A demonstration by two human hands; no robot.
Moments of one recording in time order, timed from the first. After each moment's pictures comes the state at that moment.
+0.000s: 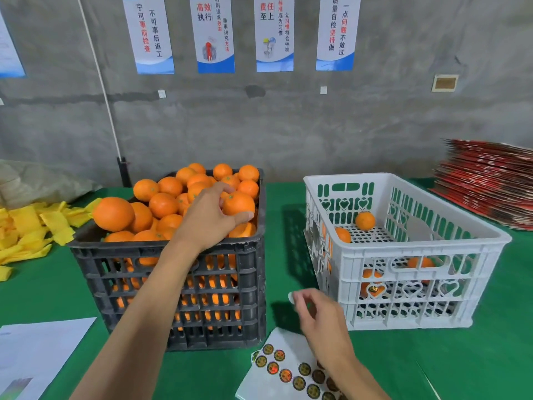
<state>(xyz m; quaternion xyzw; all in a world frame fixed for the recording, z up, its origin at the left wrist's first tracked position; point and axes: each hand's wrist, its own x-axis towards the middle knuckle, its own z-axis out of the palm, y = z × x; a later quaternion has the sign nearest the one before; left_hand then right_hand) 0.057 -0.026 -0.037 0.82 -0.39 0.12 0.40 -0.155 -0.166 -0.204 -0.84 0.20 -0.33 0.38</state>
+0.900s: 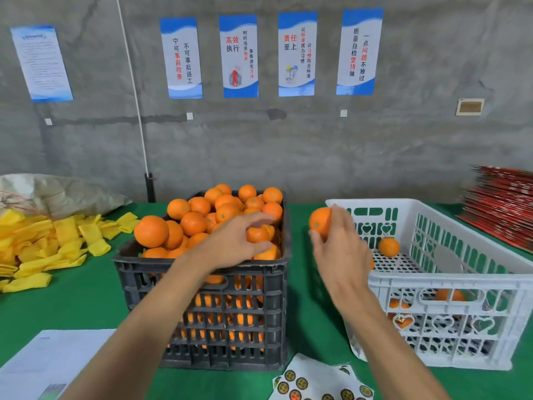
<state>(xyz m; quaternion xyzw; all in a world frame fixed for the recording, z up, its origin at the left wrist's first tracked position) 0.052 -0.003 -0.017 0.79 -0.51 0.01 0.35 -0.106 -0.163 -0.038 -0.85 0.30 -0.42 0.08</state>
